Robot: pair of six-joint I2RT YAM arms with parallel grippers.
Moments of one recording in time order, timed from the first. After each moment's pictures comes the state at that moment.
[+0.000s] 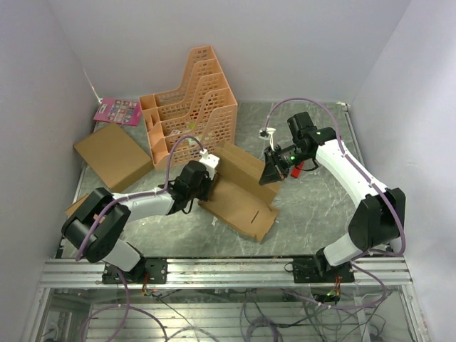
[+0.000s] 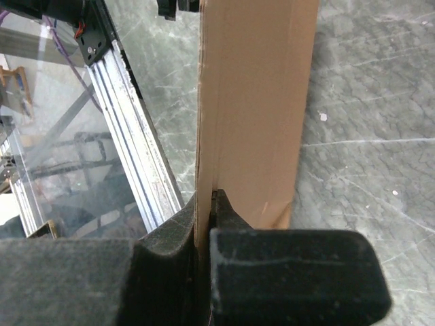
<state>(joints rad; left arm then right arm) -0.70 1.49 0.63 0.20 -0.06 -0.11 0.34 1.54 1.33 -1.01 -0.86 -0.40</state>
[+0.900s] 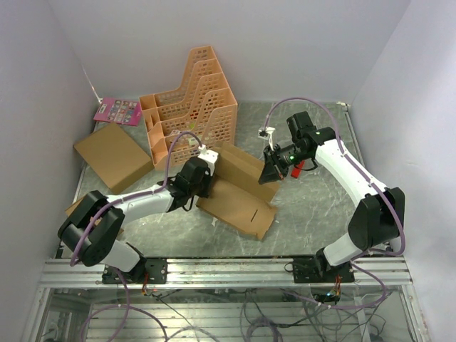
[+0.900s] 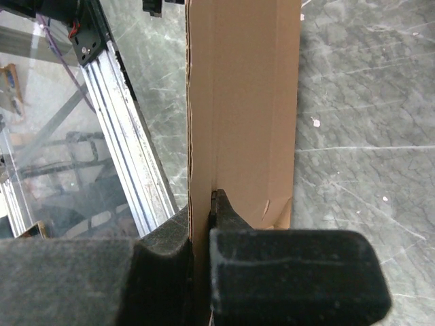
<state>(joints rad) -0.70 1.45 0.69 0.08 -0.13 -0.18 0.34 1.55 1.33 -0.98 -0.86 -0.42</state>
